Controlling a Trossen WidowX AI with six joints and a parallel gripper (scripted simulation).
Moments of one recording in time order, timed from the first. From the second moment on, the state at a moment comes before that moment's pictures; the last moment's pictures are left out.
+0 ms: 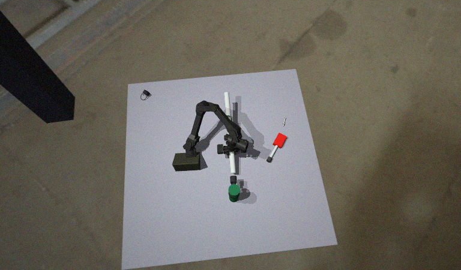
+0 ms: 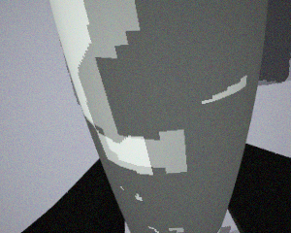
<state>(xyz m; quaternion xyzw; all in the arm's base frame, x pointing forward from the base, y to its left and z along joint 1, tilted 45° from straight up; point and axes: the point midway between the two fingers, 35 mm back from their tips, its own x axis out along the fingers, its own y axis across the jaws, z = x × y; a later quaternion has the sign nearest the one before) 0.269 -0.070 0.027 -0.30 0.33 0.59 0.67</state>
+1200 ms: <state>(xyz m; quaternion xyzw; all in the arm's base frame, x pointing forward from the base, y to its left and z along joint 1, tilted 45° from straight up) 0.260 -0.117 0.044 -0.34 0.39 0.56 0.65</state>
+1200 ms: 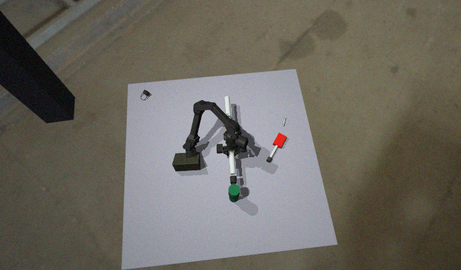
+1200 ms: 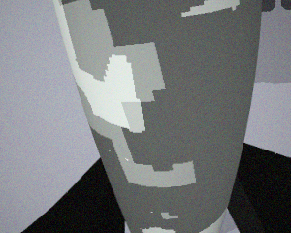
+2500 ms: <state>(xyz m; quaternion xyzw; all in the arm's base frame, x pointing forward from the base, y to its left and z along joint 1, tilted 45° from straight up) 0.259 -0.132 0.029 -0.34 0.38 0.57 0.65</state>
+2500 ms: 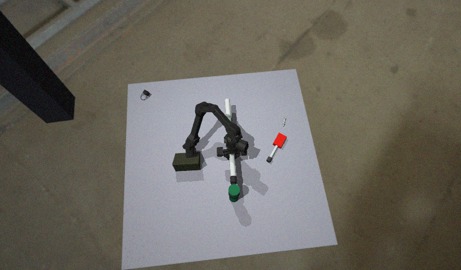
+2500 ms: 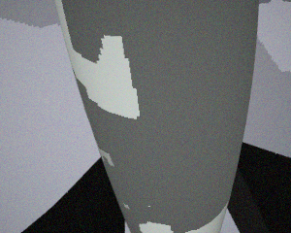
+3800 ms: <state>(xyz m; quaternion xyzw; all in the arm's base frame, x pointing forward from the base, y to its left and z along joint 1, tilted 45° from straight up) 0.259 -0.133 0.030 -0.34 0.38 0.57 0.65</state>
